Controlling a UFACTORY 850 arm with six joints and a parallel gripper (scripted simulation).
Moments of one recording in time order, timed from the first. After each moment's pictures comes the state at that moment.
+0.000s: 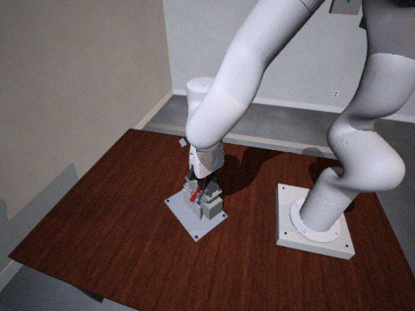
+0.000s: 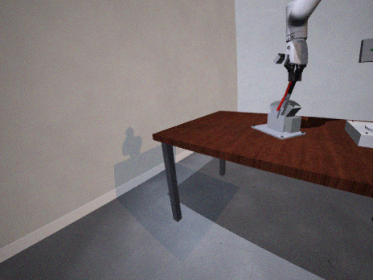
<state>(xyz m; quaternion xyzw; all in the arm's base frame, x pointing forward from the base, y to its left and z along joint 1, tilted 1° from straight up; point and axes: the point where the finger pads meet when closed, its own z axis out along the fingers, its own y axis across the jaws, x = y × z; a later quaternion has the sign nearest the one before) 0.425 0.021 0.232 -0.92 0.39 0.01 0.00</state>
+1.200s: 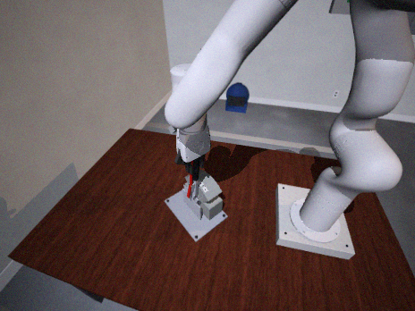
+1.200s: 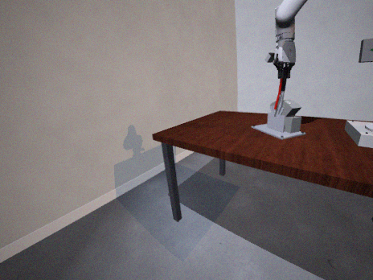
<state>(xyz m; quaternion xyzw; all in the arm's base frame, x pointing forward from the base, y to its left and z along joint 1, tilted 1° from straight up) 0.469 -0.025 0.247 -0.92 0.39 0.01 0.00</state>
